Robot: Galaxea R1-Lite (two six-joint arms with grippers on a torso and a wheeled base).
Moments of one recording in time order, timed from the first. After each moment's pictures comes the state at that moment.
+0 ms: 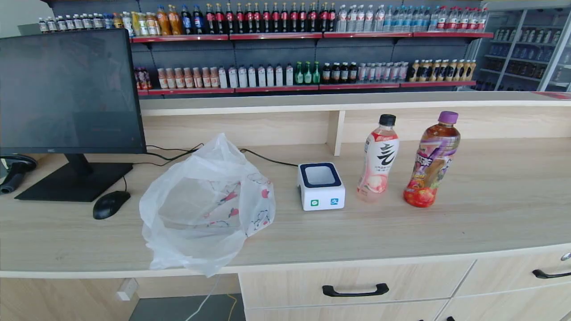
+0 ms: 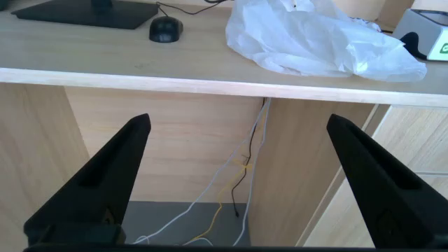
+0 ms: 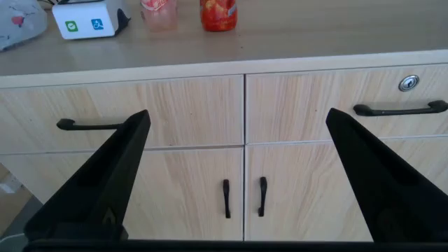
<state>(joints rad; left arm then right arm) 0.00 0.00 0.00 0.00 0.00 -0.01 0.00 0.00 0.00 0.00 0.03 0.03</state>
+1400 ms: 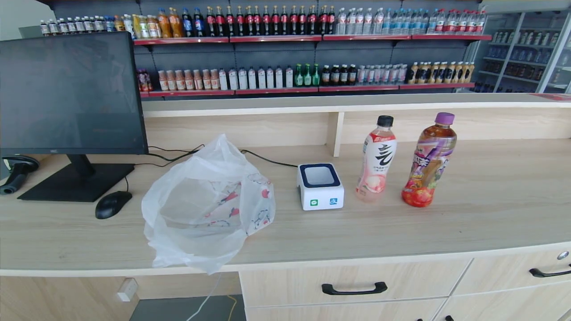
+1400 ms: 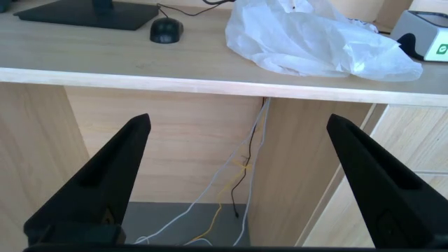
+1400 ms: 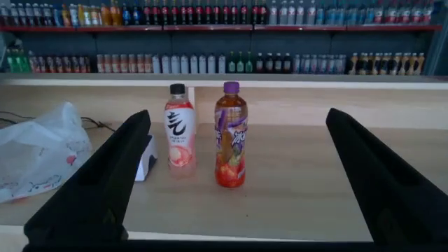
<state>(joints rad) 0.00 0.00 0.00 0.00 0.00 -0.01 0.00 0.53 -0.38 -0.49 0.09 0.00</state>
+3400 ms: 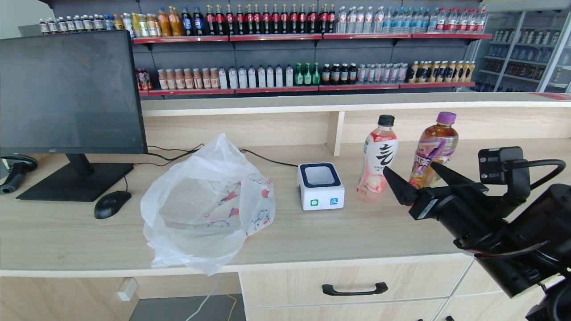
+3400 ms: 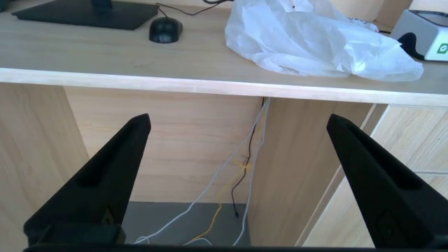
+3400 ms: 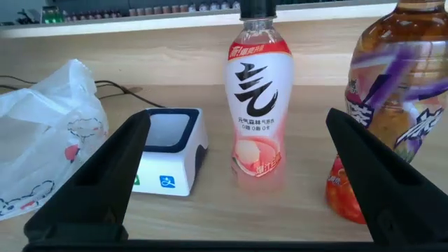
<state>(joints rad) 0.00 0.00 0.00 0.00 0.00 -0.01 0.48 1.72 -0.33 -1.57 -0.24 0.02</state>
